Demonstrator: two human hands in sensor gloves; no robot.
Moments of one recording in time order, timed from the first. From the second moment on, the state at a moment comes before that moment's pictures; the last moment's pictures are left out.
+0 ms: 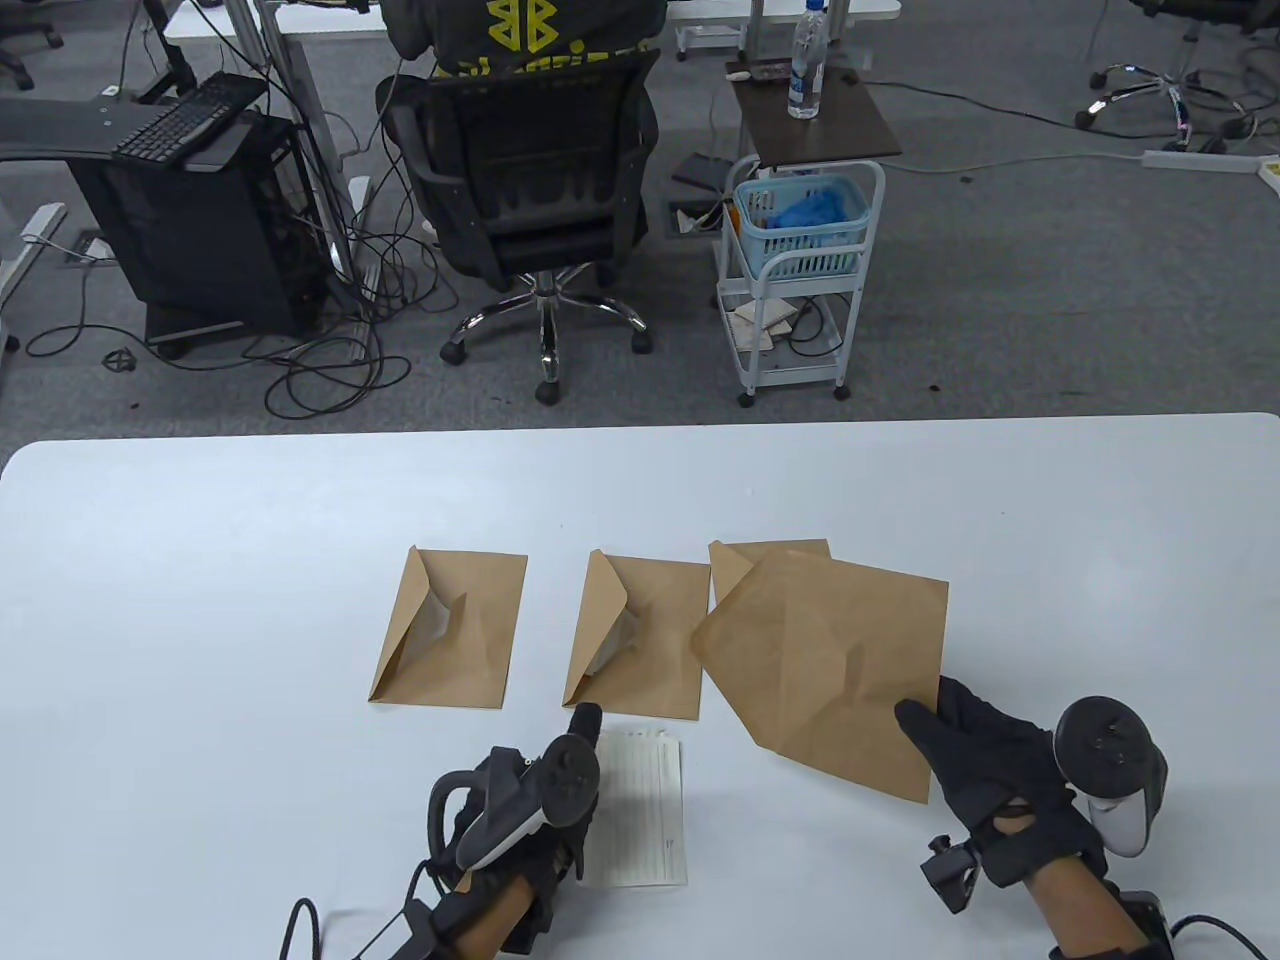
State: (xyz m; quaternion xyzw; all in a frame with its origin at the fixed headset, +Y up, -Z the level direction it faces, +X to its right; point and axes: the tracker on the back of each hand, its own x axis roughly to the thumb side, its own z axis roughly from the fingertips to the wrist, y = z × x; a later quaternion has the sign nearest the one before) left_hand -0.133 -0.750 -0.293 -0.06 -0.09 0.02 0.99; right_hand 0.272 -0.701 -0.282 0.09 -0.06 0.84 0.53
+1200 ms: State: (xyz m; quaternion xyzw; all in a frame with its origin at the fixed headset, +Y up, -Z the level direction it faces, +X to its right) left_hand -0.154 -0.705 -0.304 0.05 -0.09 -0.04 0.99; right_hand 0.267 -0.705 -0.282 0.09 -0.03 0.83 0.55
